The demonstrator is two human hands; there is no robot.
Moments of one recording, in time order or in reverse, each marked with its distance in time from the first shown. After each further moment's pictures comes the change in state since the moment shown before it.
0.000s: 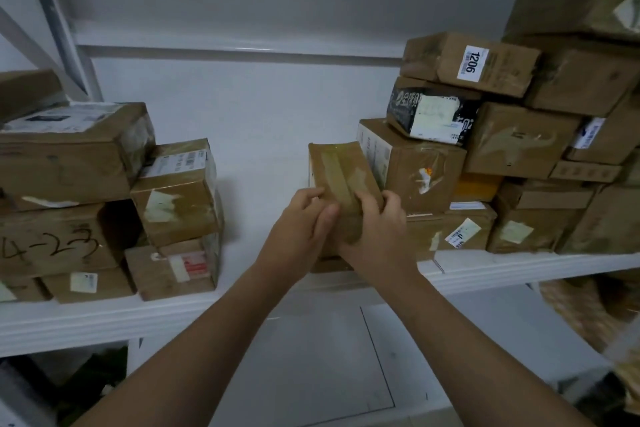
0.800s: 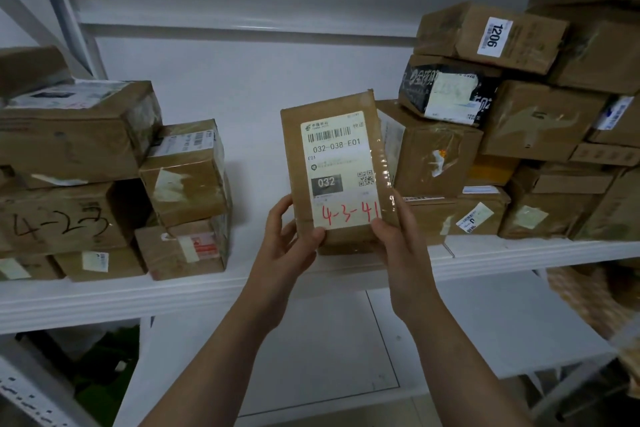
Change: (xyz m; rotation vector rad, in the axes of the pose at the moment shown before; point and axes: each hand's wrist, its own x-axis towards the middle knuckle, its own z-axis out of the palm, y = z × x) left_hand -0.063 -0.010 -0.002 -0.887 0.045 -0.331; right_hand -0.042 0.002 0.000 1.184 -0.073 0.253
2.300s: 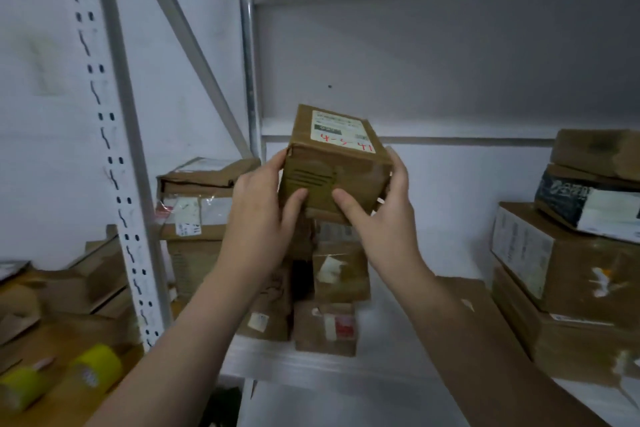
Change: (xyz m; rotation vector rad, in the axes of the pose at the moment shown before) left_hand -0.012 0.196 -0.131 1.144 0.612 0.632; right_hand 0.049 -0.114 0.203 -0.089 -0.235 -0.409
